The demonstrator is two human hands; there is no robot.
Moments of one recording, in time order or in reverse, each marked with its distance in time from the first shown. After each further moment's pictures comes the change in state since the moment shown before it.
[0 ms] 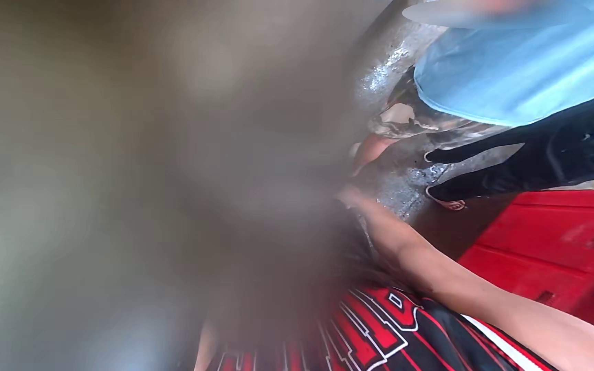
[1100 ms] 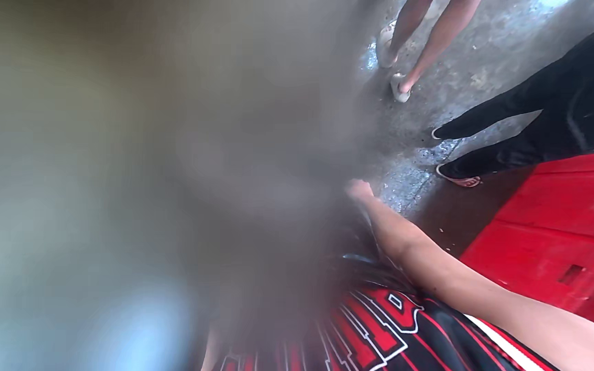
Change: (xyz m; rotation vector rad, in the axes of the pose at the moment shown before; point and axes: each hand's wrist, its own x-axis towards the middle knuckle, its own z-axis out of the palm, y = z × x) left_hand -0.007 0.042 -0.006 0.176 -0.071 0.021; right_hand 0.040 0.040 0.013 0.040 0.218 -0.002
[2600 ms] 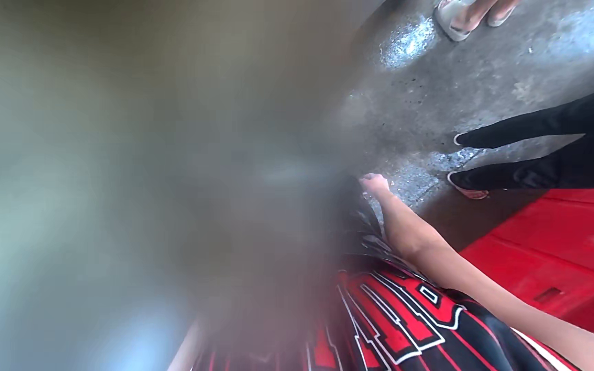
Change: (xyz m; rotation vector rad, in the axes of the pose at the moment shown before) left_hand 0.039 -0.008 0.009 0.033 -0.018 0.074; right_hand 0.011 0.030 0.009 0.105 -0.047 -0.034
